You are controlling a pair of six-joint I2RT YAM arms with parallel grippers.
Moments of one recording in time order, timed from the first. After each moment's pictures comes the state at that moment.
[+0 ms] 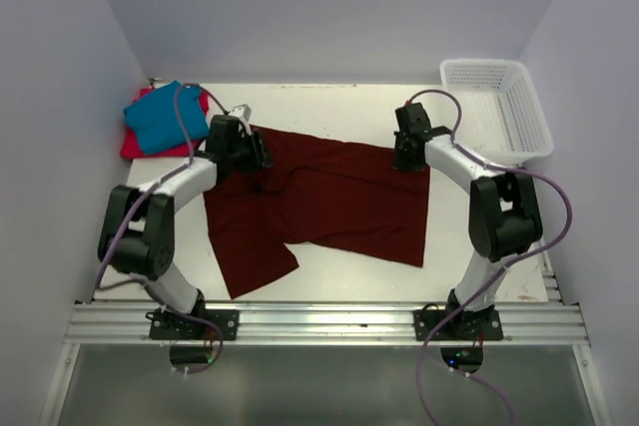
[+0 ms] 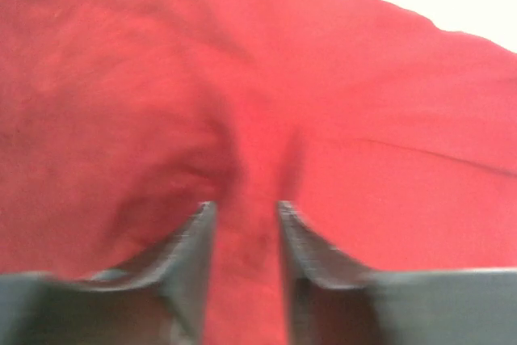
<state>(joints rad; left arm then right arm) -0.20 1.70 1.01 -0.08 0.20 -0.44 0.28 1.83 1.29 -0.52 0.19 0.39</state>
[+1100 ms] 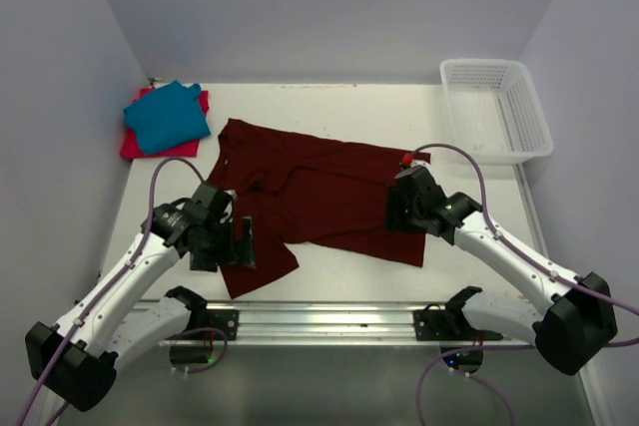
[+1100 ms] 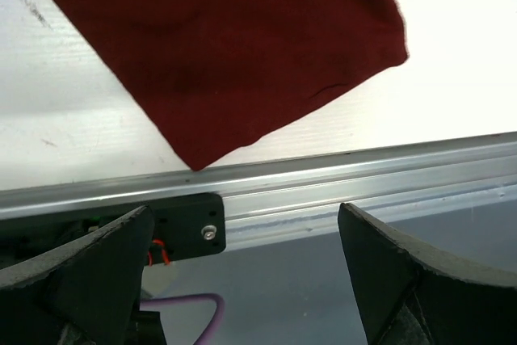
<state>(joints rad) -0.47 0.89 0.79 -1.16 0.10 -0.57 0.58 1.12 0.80 -0.68 0.17 0.58</state>
